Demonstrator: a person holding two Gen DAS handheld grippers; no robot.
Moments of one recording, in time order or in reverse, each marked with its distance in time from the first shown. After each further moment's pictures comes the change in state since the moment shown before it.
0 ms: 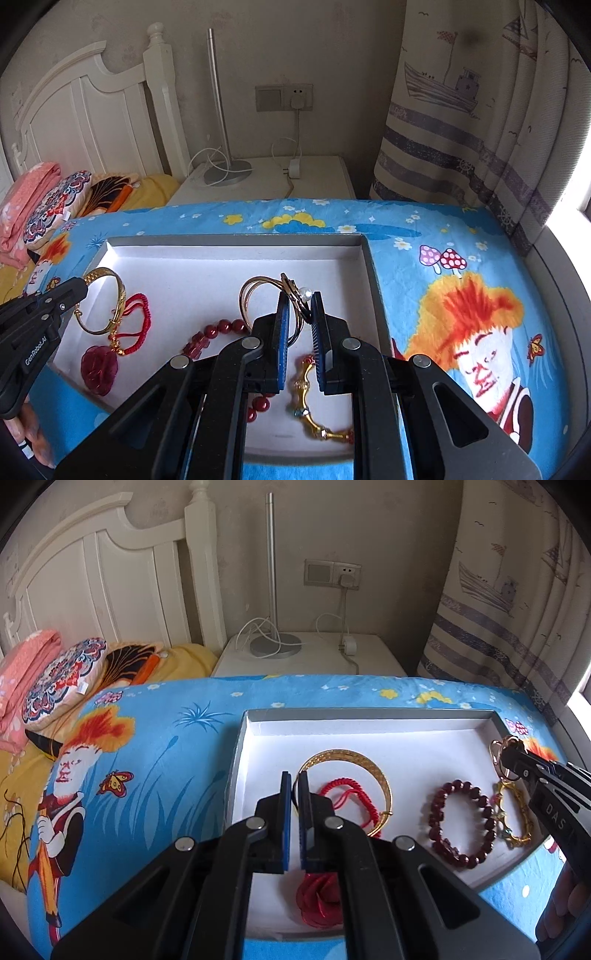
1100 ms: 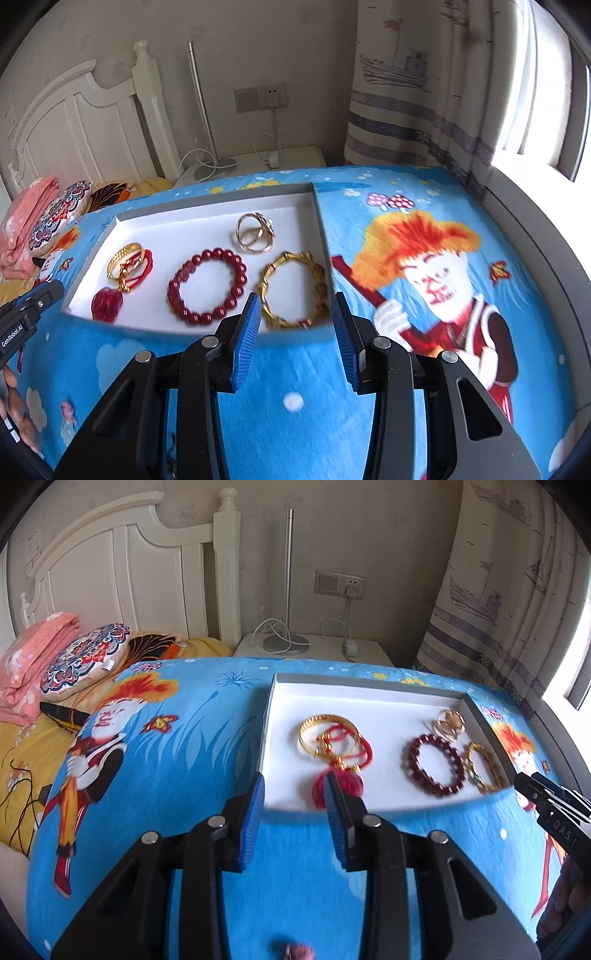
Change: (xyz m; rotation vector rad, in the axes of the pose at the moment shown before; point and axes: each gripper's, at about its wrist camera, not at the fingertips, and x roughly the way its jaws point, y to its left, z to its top) left arm -0.087 0.016 -0.065 -0.046 -0.043 -0.009; right arm -0.067 -0.035 -0.067 0.087 -0.014 -0.011
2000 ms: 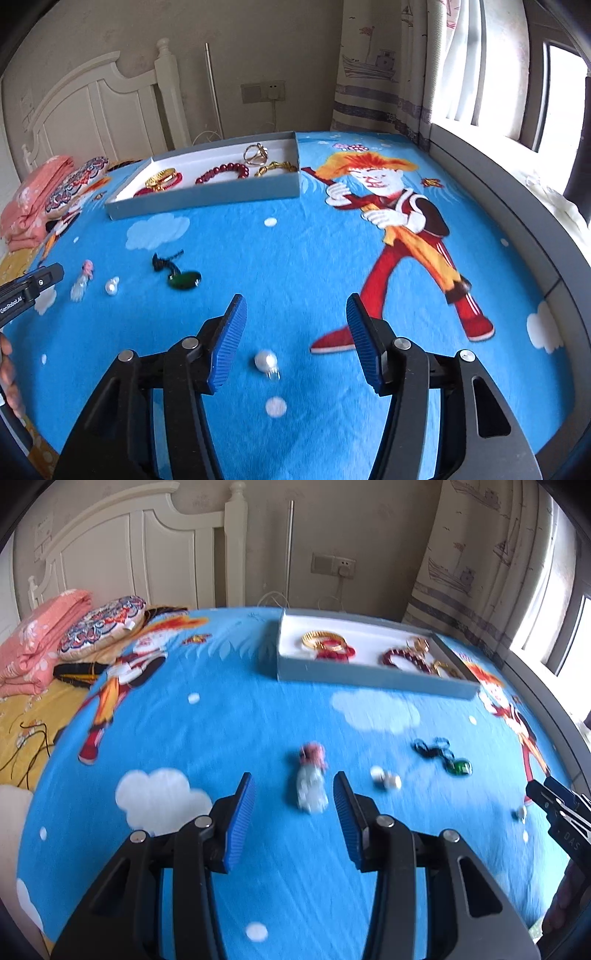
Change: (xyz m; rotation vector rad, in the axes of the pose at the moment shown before) left arm -0.088 0.015 -0.122 -0.005 0.052 -0.028; right arm -0.101 -0.021 -0.128 -0.029 -0.014 -0.013
